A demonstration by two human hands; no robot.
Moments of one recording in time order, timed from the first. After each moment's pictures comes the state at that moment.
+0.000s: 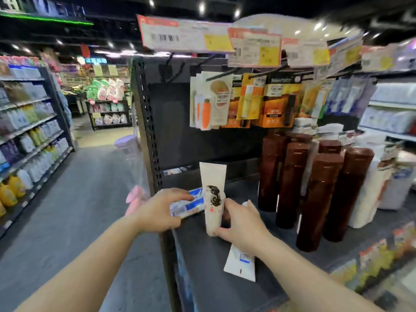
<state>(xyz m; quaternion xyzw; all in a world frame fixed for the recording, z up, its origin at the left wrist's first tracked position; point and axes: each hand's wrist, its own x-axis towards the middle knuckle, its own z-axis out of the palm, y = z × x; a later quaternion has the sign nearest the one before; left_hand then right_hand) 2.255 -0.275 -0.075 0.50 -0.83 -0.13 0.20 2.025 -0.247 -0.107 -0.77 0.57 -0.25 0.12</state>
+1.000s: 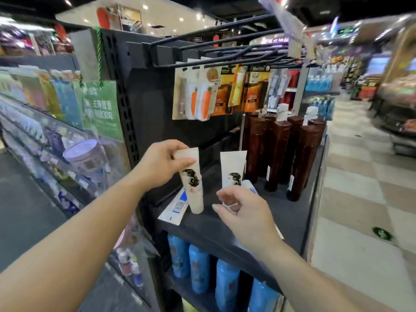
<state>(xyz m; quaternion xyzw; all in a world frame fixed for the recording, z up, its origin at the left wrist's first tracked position) 2.282 -0.377 -0.019 0.25 -0.83 -0.31 0.38 2.151 -0.190 -0.082 -0.54 0.67 -0.51 0.04</state>
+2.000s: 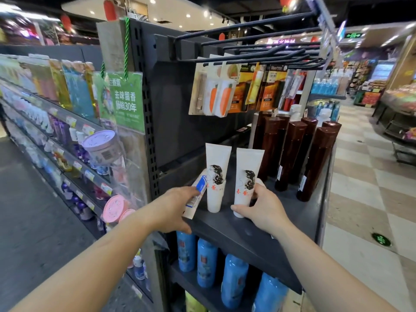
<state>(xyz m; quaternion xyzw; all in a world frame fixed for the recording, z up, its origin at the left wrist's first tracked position) 2.318 -0.363 -0.100 0.28 -0.95 -0.15 0.05 2.115 -0.217 -0.098 -0.44 0.80 -0.38 0.12</state>
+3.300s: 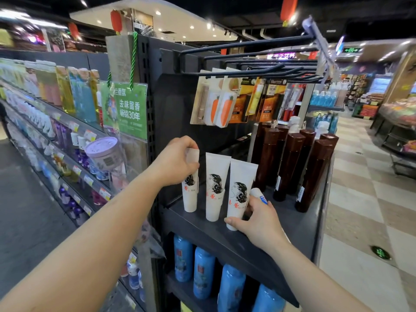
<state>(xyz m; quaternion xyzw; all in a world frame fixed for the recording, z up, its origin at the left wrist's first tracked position) 2.291 -0.383 -0.011 0.30 -0.86 -0.23 0.34 2.120 -0.216 -0.110 -0.48 0.78 -0.40 0.06</state>
